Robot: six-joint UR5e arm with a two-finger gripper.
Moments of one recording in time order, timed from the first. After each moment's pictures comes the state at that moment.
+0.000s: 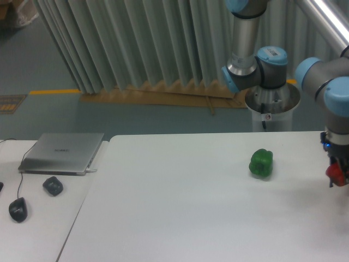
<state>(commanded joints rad) 2.50 -1.92 -1.55 -1.27 1.72 1.56</state>
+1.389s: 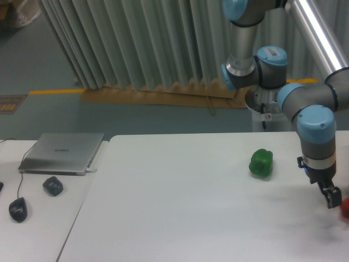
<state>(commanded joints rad) 2.44 -1.97 -1.56 -1.18 1.73 1.47</state>
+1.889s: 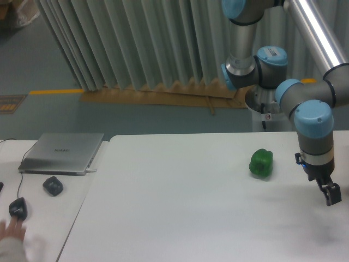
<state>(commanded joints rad) 2.43 -1.93 -1.55 -1.19 1.72 1.47</state>
